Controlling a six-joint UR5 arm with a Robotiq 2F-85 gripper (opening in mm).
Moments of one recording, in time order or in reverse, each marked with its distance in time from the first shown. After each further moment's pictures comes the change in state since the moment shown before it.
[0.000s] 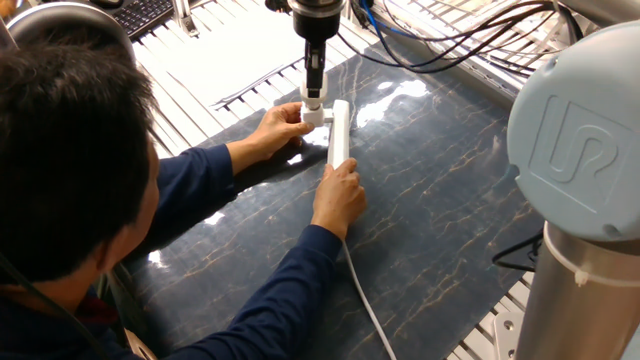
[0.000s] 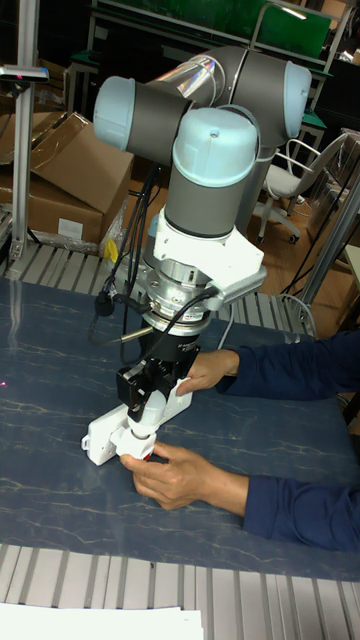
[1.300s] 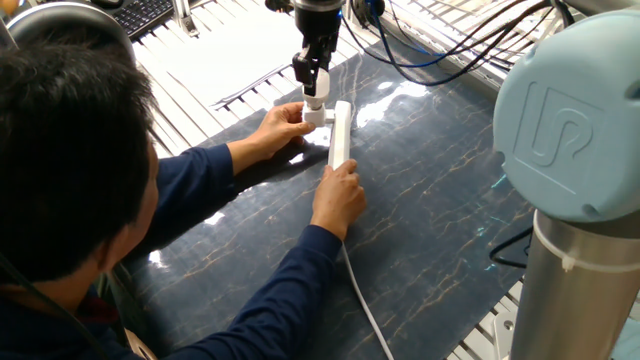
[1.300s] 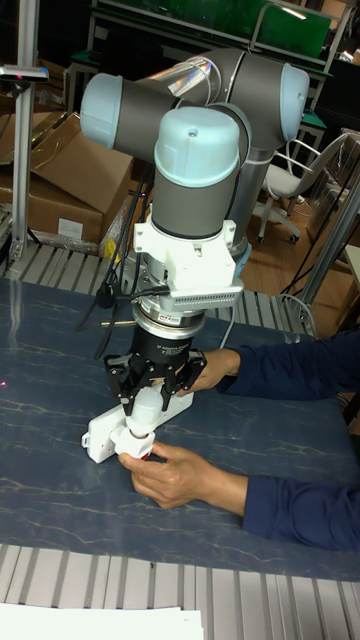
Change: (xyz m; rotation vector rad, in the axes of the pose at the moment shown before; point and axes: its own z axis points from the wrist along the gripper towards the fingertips) arm -0.011 -0.005 -0.001 -0.040 -0.035 0.491
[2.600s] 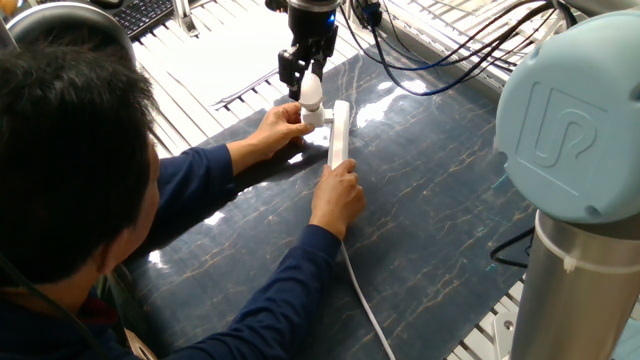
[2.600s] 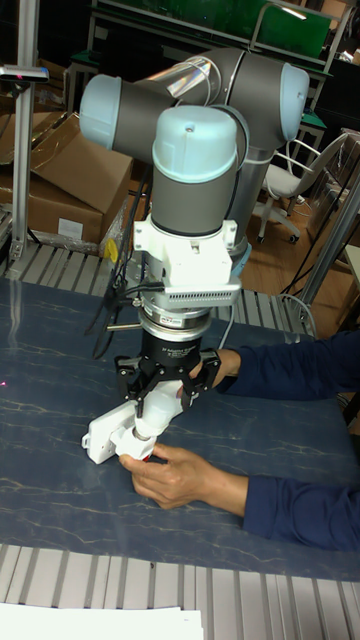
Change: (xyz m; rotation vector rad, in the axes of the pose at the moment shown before) arm -0.014 0.003 -0.002 -0.009 -0.045 0.026
